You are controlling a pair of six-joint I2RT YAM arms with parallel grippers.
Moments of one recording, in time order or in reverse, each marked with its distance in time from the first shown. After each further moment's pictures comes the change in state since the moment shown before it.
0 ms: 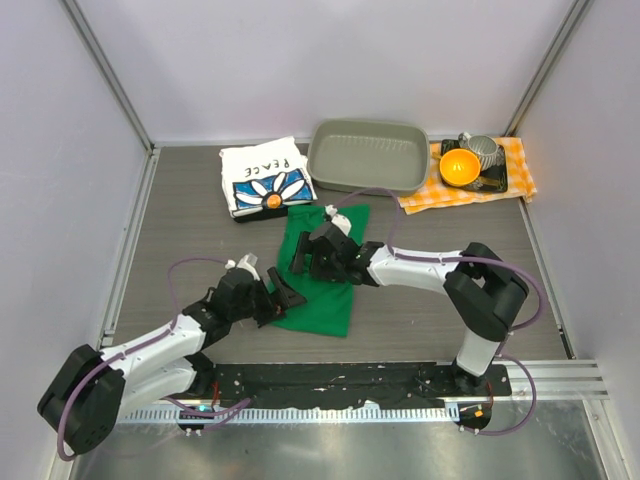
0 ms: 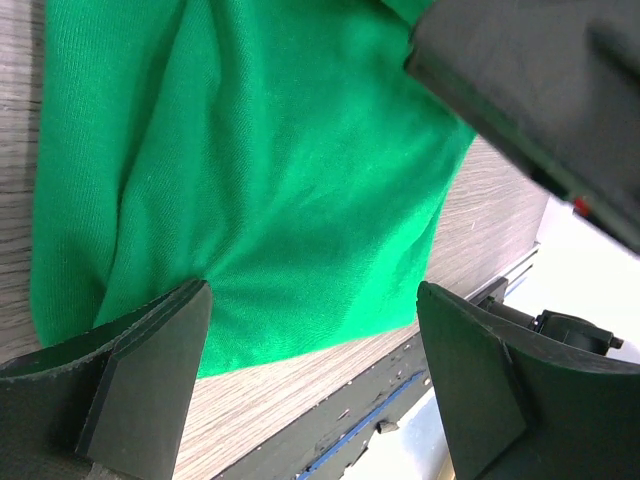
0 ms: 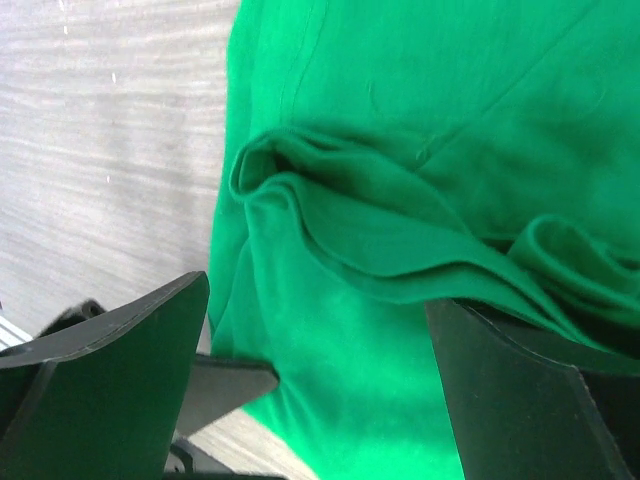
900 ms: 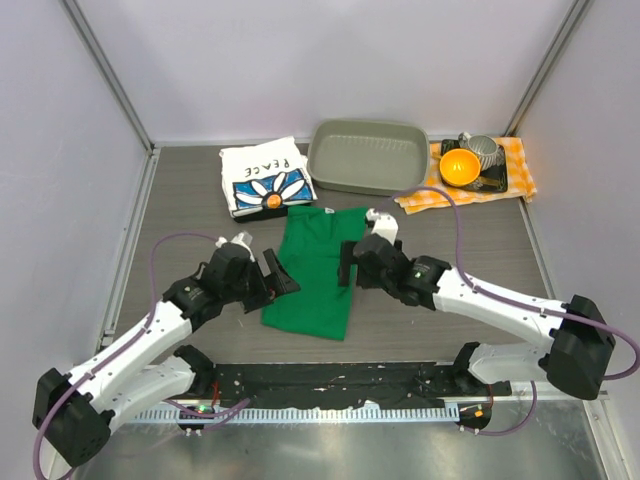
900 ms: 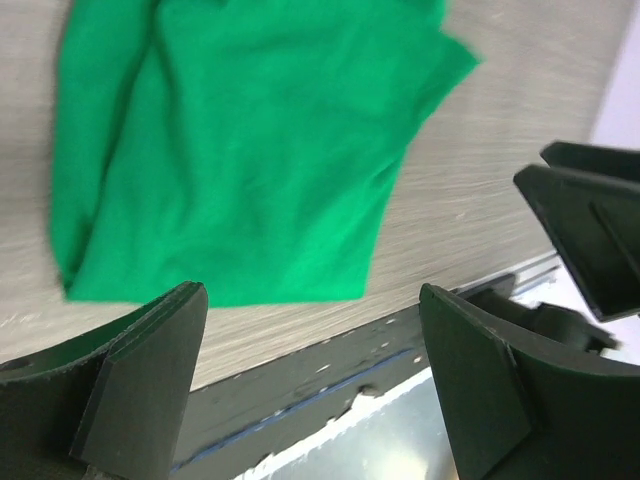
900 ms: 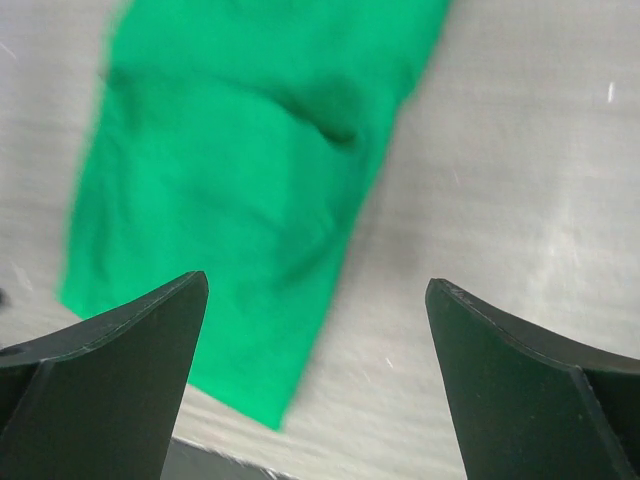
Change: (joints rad) left arm -0.002 -0.103 0.368 -0.520 -0.062 0.100; right arm 0.006 -0.476 -0.113 -0.313 0.282 -0.248
